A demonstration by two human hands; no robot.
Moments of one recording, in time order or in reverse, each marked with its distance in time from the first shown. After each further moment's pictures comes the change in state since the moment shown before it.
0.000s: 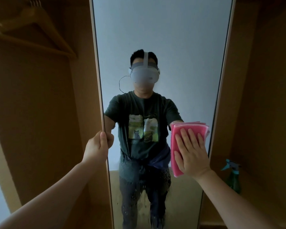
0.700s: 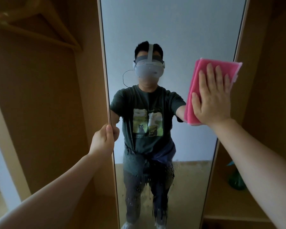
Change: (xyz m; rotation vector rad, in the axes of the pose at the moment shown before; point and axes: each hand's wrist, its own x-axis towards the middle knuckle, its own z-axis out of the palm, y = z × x) left_hand 0.000 -0.001 -0.001 -0.008 -0.022 0.034; right_hand 0.132 0.057 -0.056 -0.073 0.143 0.154
